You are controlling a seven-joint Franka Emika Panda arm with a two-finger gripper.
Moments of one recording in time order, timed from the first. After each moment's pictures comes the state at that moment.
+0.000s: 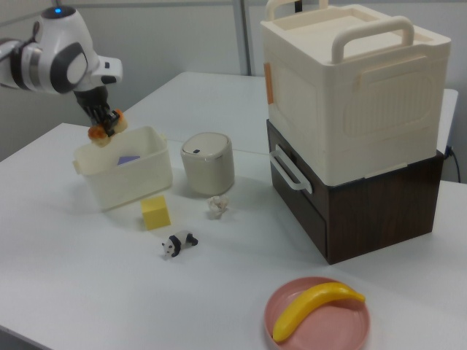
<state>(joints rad) 0.33 0.30 -0.01 -1.55 0.14 2.17 0.41</state>
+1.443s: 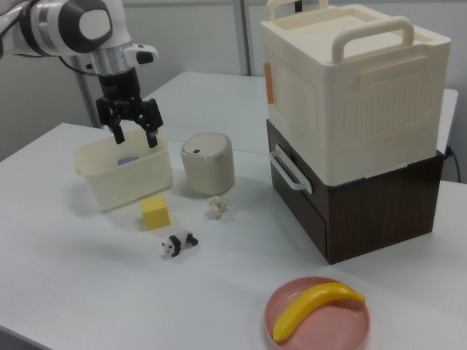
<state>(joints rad) 0.08 0.11 0.01 -1.56 -0.07 1.61 0.04</state>
